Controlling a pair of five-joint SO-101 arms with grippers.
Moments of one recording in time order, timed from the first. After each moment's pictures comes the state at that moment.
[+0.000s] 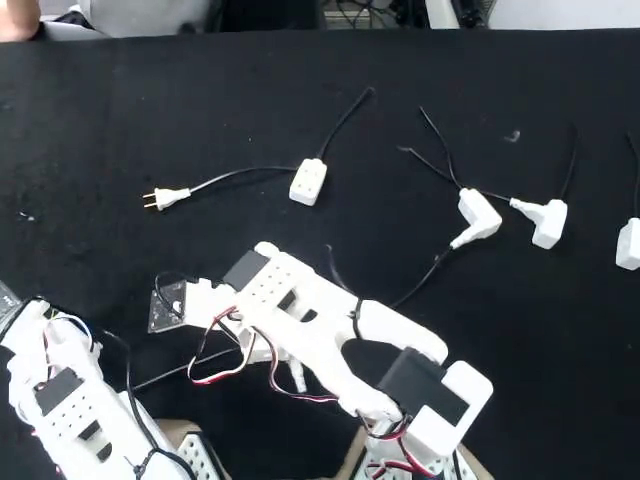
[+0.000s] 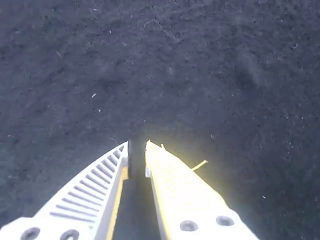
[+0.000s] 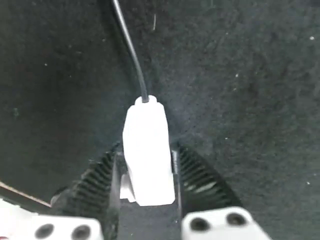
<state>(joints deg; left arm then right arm) -49.9 -72.4 93.9 30.6 2.4 -50.0 3.9 29.2 70.5 44.3</state>
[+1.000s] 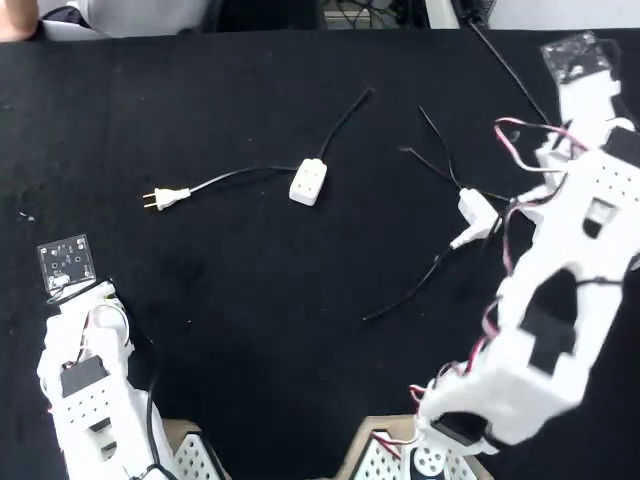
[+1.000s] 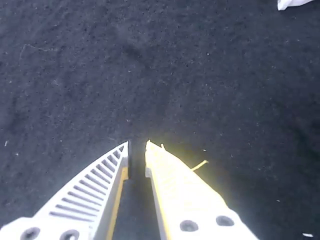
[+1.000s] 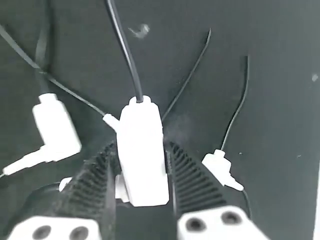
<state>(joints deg) -33.8 -72.4 95.5 30.6 -13.1 30.9 15.3 -17.1 67.1 44.4</state>
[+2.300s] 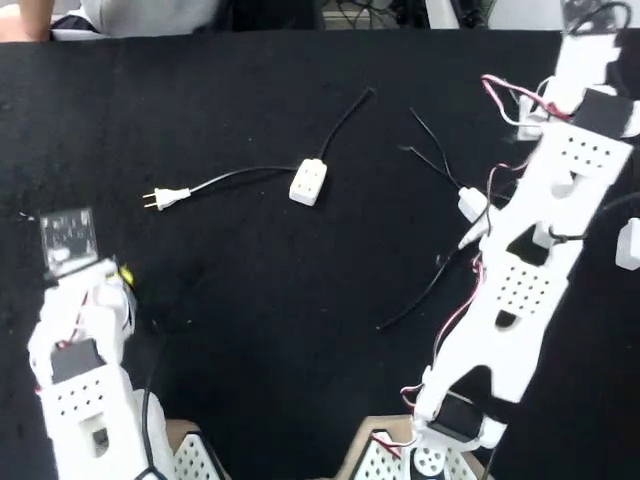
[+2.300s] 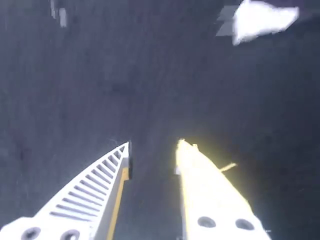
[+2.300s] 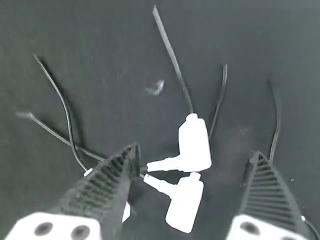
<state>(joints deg) -26.4 -72.3 77.9 43.3 -12.3 24.4 52.3 -90.3 99.4 18.7</state>
